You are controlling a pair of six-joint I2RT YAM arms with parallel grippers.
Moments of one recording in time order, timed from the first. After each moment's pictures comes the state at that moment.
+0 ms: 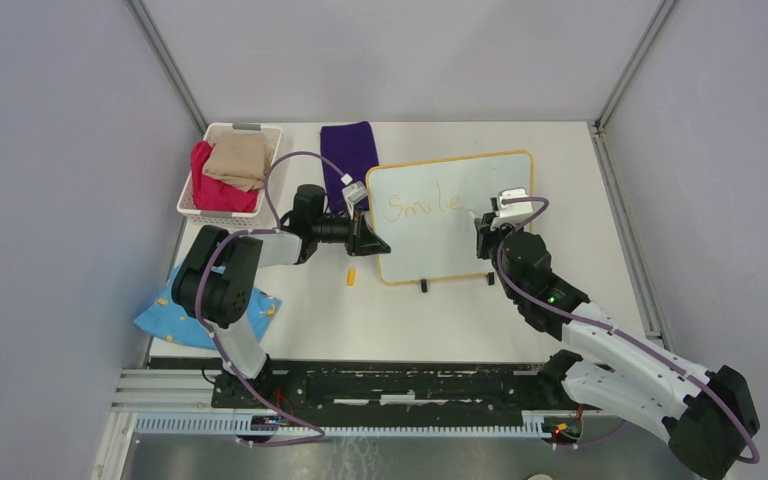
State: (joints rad) left arm -0.34 1.77 0.80 0.44 1.04 -0.13; right arm 0.70 0.90 0.55 0.16 0.51 0.12
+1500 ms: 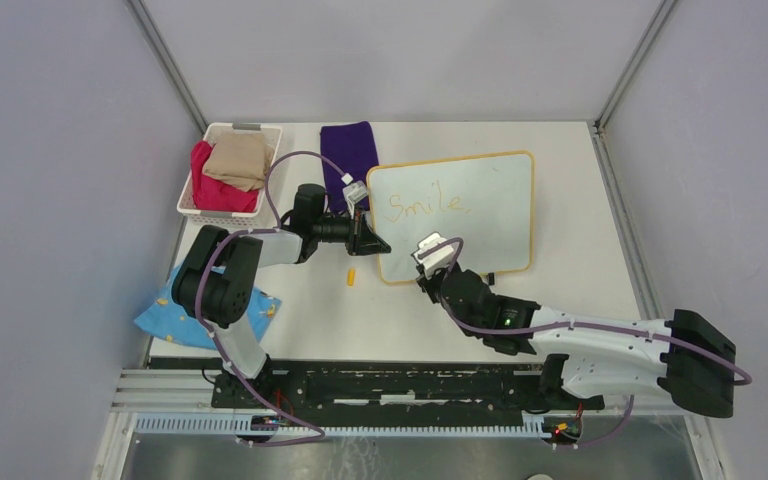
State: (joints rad) left arm -0.34 1.78 0.81 0.43 1.04 -0.13; right arm 1.17 1.09 0.58 0.18 0.64 0.00
